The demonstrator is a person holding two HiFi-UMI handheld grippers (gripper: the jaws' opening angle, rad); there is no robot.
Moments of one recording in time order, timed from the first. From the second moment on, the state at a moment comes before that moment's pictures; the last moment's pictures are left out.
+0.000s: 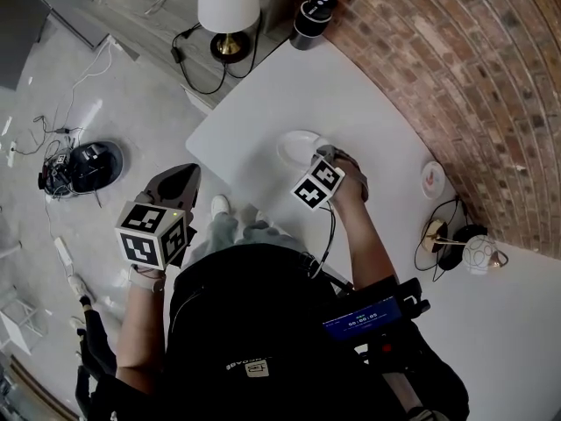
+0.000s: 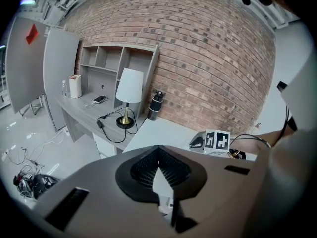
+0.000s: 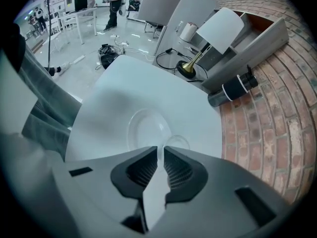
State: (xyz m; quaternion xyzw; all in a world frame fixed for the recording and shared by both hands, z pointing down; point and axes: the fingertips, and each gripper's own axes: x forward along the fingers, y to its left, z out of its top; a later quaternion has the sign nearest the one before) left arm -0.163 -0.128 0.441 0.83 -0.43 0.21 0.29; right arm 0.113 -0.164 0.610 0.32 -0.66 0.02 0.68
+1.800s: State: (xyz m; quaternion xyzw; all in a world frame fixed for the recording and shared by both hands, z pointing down) left arm -0.168 -0.122 0.454 0.81 -0.45 0.21 0.31; right arm 0.096 -0.175 0.642 0.31 -0.66 -0.03 0.68
